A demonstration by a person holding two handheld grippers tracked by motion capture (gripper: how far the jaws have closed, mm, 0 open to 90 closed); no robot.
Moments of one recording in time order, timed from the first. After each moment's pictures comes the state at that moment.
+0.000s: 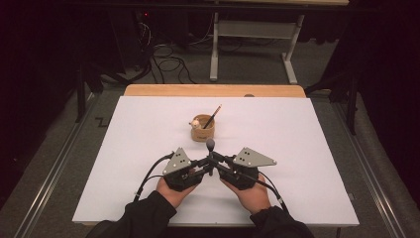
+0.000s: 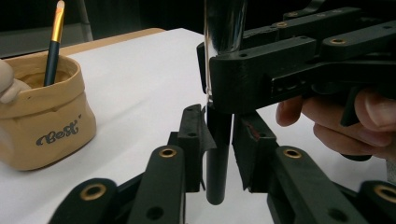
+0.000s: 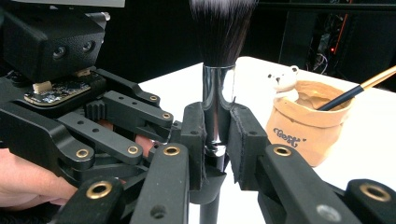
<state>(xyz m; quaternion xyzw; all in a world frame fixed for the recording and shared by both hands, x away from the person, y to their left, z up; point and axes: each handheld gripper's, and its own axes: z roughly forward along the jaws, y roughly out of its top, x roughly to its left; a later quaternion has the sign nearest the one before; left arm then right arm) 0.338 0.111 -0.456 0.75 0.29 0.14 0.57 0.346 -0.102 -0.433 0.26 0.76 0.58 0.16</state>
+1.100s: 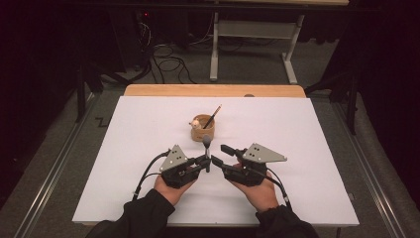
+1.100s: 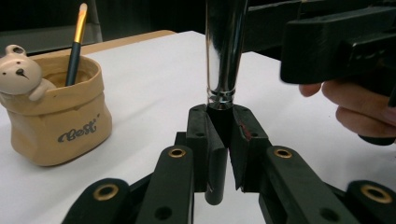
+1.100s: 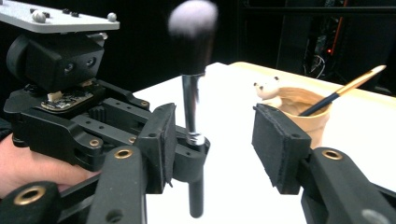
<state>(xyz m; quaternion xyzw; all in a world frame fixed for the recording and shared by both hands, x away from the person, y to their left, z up) 0.344 0.119 -0.454 0.74 0.30 0.15 0.58 0.350 -0.120 -0.420 0.27 0.75 0.59 0.15</state>
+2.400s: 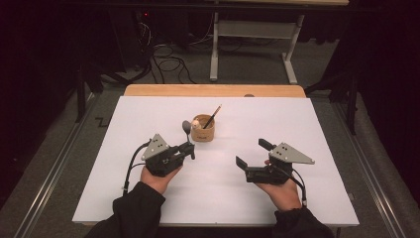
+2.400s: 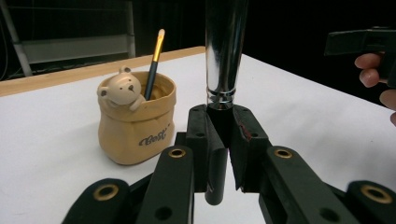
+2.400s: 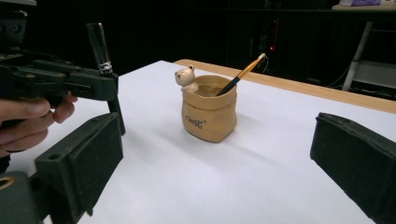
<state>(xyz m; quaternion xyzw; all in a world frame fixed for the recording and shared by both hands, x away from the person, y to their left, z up) 0.363 0.161 -0.445 0.71 0.35 0.18 0.58 0.352 -0.178 -0.420 0.33 0.72 0.56 0.22</state>
